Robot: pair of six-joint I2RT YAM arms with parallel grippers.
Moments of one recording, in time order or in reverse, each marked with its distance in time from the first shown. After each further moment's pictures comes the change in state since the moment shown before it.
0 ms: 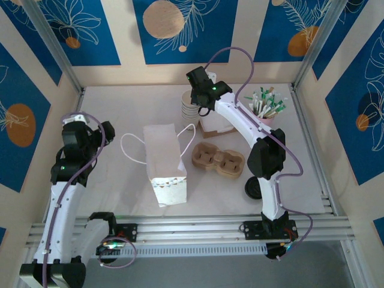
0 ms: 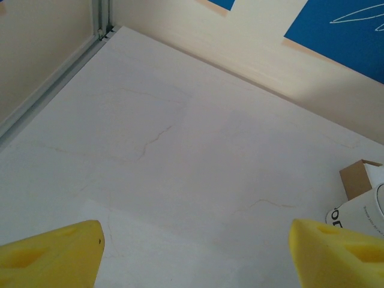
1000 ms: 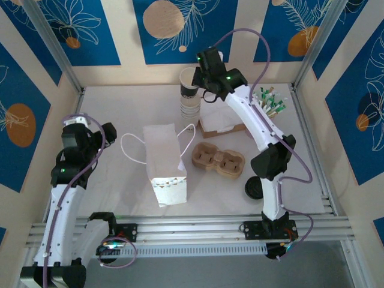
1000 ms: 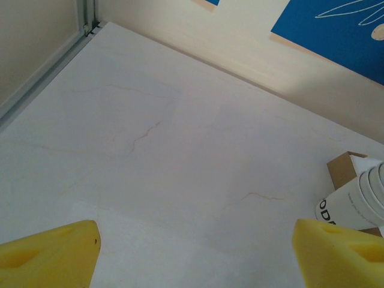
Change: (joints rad) left arm 0.002 -0.027 -0.023 0.007 0.045 0.004; right arm -0.031 -0.056 0.229 -0.036 -0.093 -0.060
